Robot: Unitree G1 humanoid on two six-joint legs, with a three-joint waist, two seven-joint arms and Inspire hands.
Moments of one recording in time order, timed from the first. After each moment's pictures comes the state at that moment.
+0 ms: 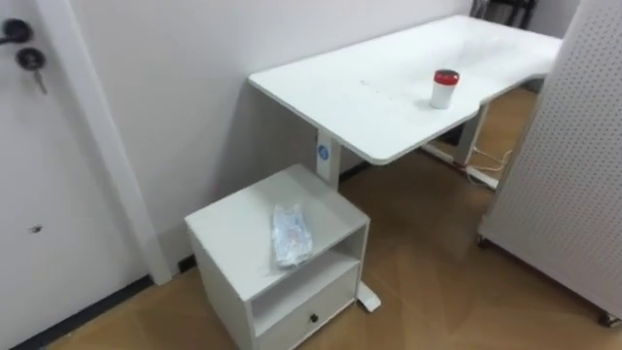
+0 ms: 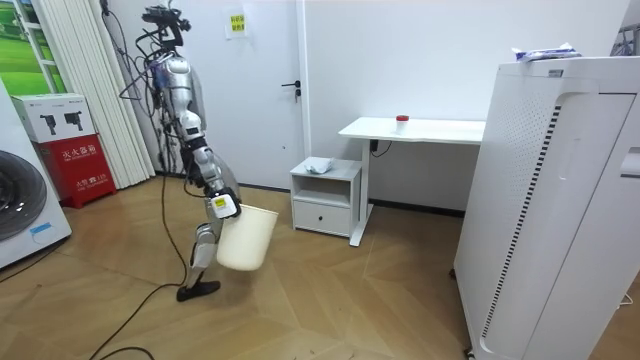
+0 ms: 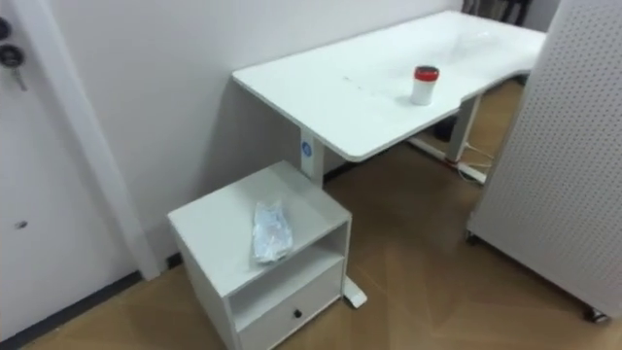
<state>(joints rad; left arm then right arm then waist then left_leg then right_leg) 0.22 0.21 0.10 1.23 0.11 0.02 0.10 0.14 -0.28 0.00 1.26 0.43 0.02 0.04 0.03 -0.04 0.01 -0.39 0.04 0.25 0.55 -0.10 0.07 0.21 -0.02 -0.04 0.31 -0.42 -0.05</state>
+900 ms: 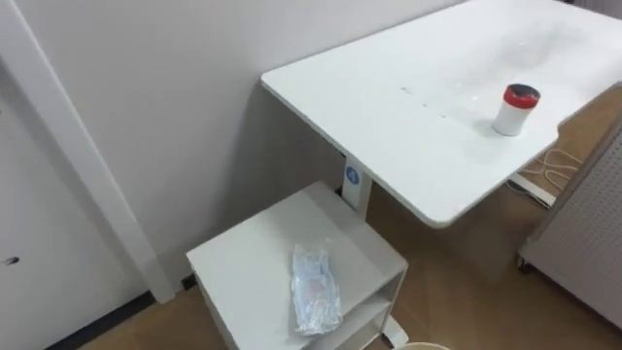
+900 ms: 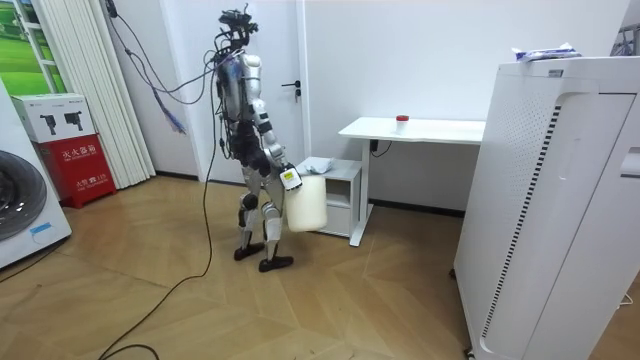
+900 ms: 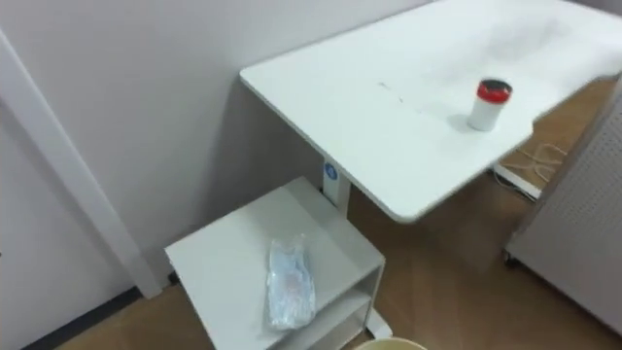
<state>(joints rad) 0.13 0.22 0.02 1.17 0.01 -0.08 0.17 0.07 -0.26 0.06 1.22 0.46 -0.07 0.06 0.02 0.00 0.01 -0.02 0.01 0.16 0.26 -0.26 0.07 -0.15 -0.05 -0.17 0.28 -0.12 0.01</state>
